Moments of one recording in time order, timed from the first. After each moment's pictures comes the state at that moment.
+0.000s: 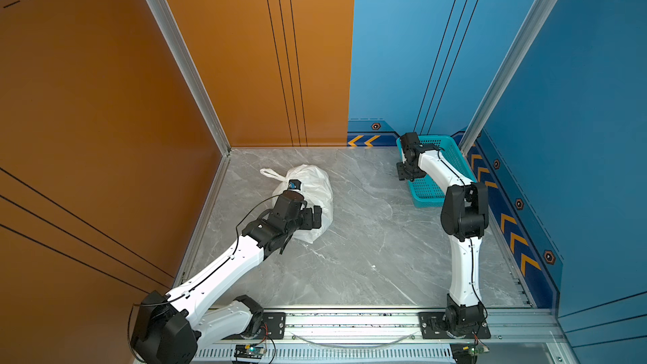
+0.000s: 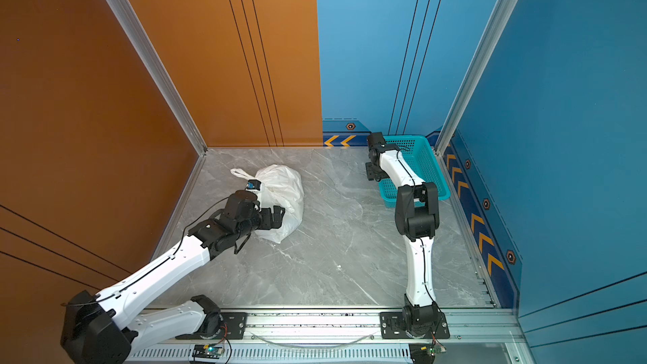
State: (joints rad) left arm -0.56 1.11 0.83 -0.41 -0.15 -0.45; right arm 0.17 2.24 1.98 -0.91 0.22 0.06
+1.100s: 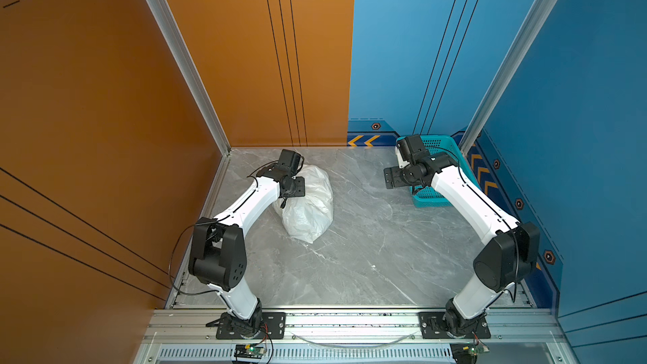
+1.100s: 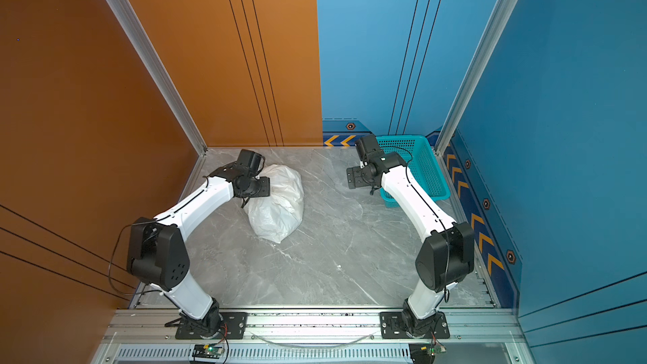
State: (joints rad) left arm -0.29 1.70 1.37 -0.72 -0.14 -0.35; right arm 0.37 1.69 1.62 -0.94 0.17 0.18
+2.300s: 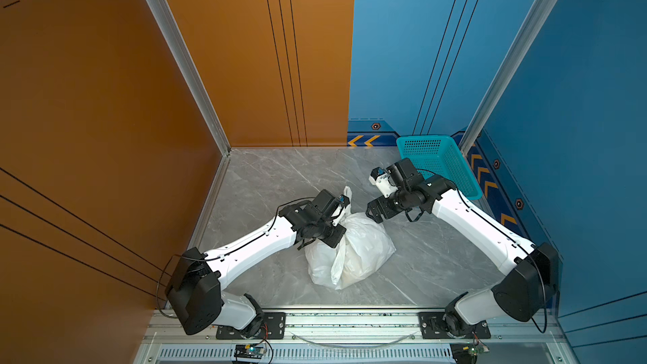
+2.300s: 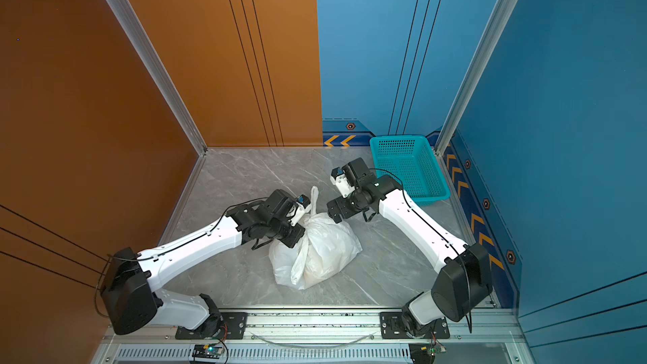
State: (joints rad) left arm -0.77 1.41 1.08 -0.68 0.12 -0.18; right arm 0.55 1.49 1.34 -0.91 -0.19 0.01
